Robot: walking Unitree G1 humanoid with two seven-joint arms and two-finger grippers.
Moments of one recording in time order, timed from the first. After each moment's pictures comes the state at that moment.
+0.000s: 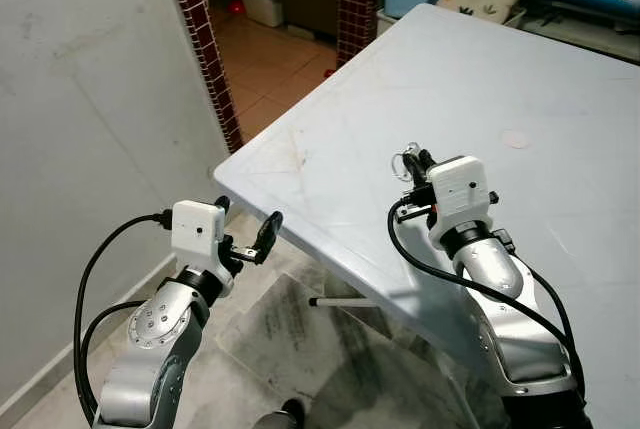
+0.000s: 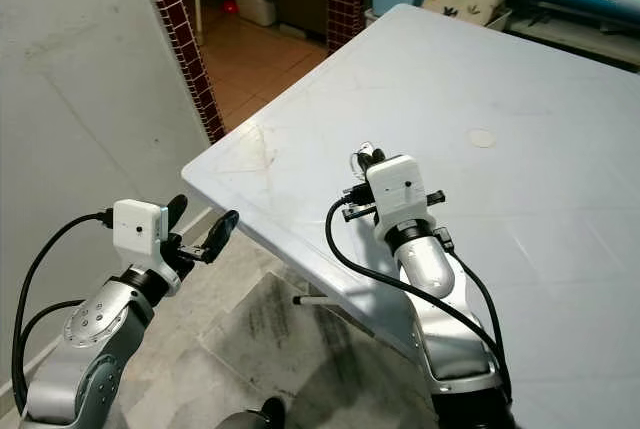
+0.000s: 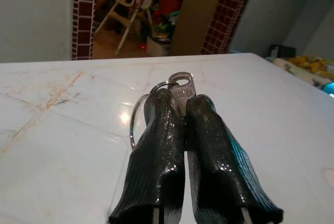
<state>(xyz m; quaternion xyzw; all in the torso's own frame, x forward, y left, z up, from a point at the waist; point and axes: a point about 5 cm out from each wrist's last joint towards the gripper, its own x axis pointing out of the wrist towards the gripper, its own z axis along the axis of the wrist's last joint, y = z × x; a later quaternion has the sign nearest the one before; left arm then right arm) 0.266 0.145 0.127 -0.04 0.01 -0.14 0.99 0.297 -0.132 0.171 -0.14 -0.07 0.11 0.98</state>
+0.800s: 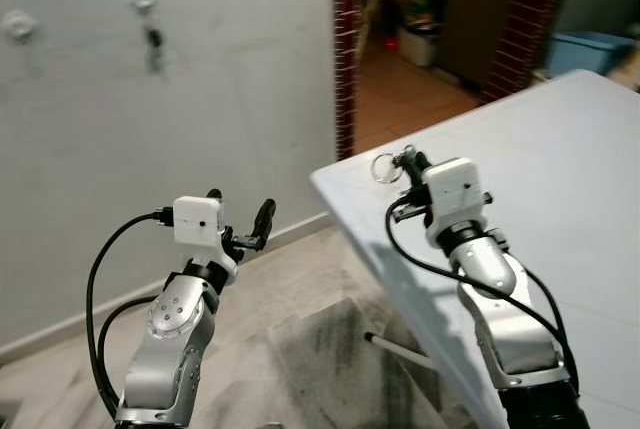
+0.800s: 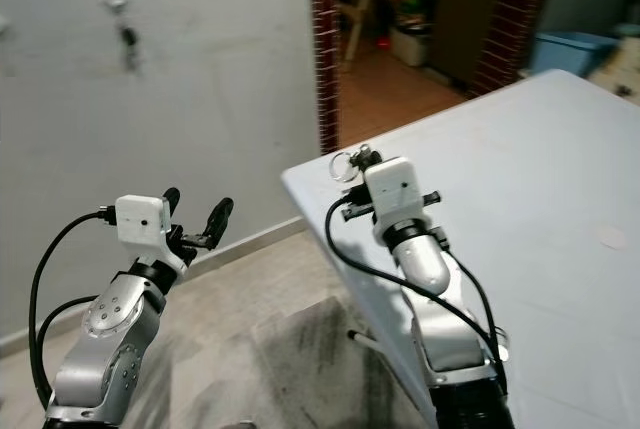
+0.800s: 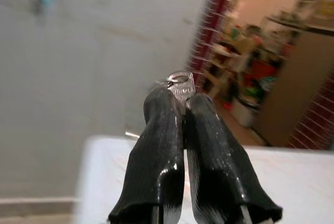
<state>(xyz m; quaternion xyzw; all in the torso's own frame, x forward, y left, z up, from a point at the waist) 0.281 0.143 0.127 -0.05 -0.01 -0.10 0.99 0.304 -0.133 0.168 -0.13 -0.08 0.10 0.98</state>
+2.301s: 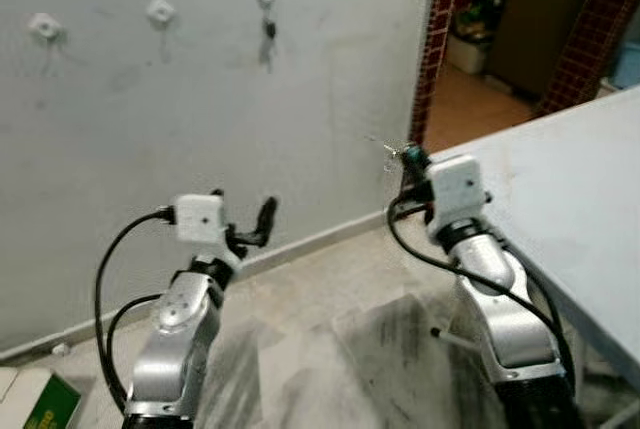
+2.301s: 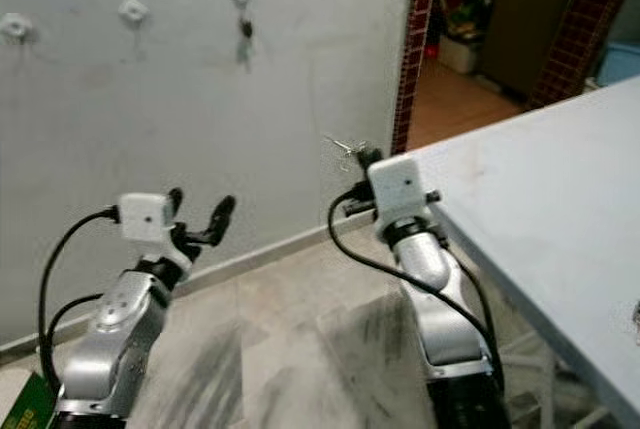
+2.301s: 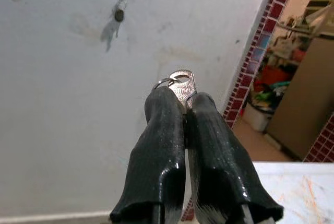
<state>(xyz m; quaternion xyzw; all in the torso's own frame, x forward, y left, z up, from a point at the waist) 0.285 0.137 0.125 -0.06 -0.01 -0.10 0.99 0.308 -0.135 0.165 -0.12 -0.08 0.10 0.98</state>
